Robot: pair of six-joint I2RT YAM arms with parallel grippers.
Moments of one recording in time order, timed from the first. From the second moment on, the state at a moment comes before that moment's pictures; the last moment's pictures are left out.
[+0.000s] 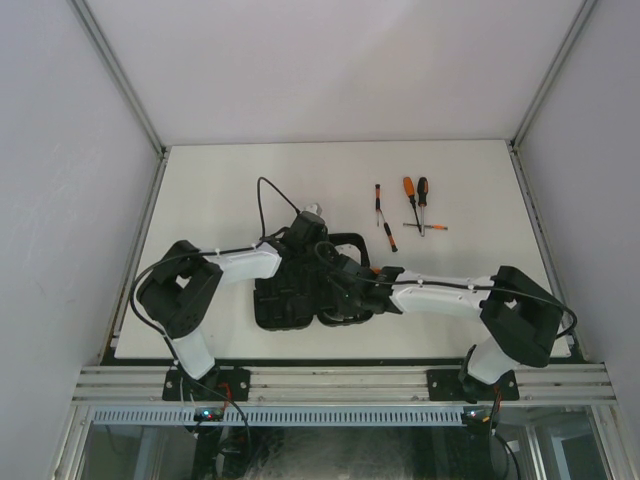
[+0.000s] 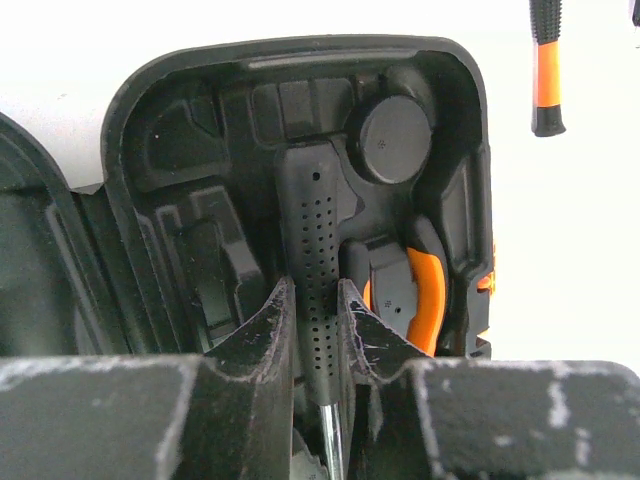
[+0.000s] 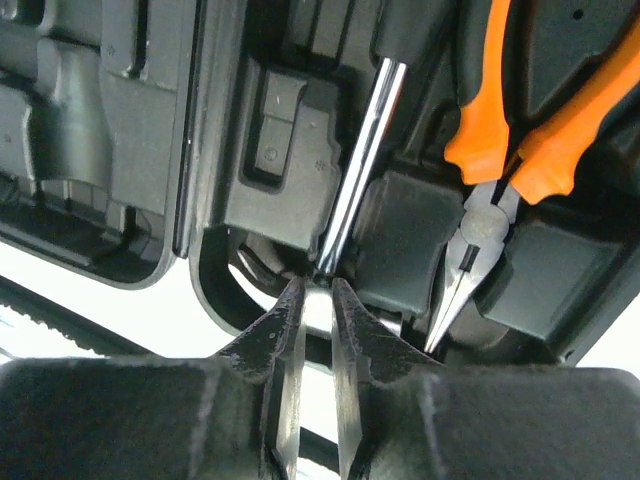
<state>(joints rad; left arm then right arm) -0.71 1.75 0.96 -0.02 -0.01 -0.81 1.03 1.55 0.86 -0.35 0.11 0.72</state>
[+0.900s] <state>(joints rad) -0.71 1.75 0.93 0.01 -0.03 -0.84 1.08 1.64 0.92 -0.42 0.22 0.78</state>
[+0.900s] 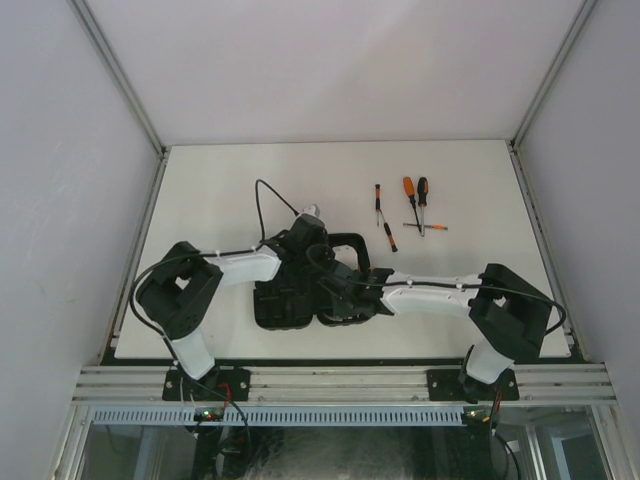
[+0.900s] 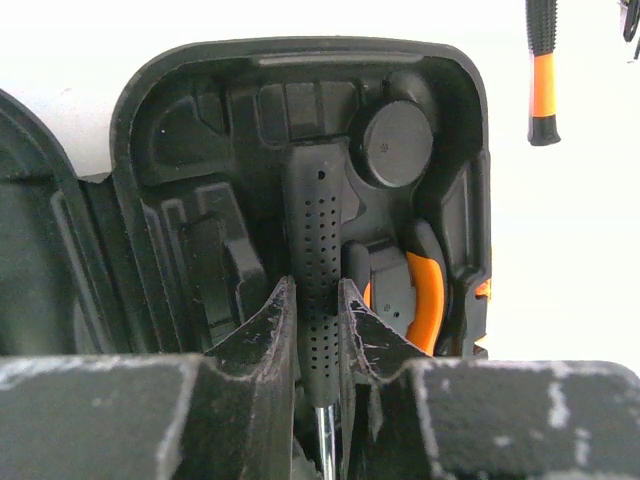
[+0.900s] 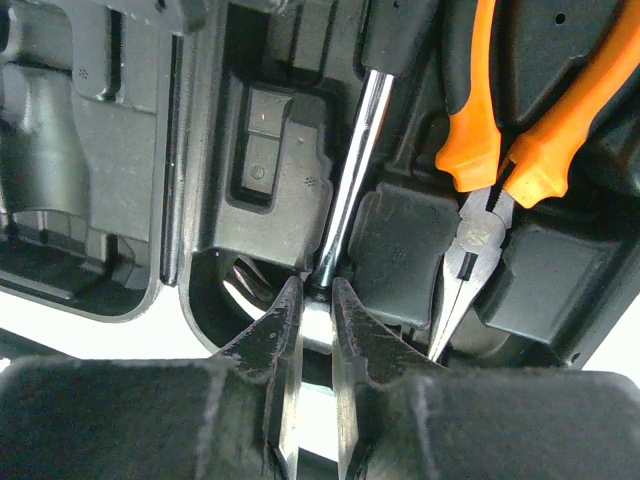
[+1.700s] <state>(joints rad) -0.72 1.57 0.78 -0.06 -0.11 -0.89 1.05 1.50 0.79 -0.35 0.12 0.82</state>
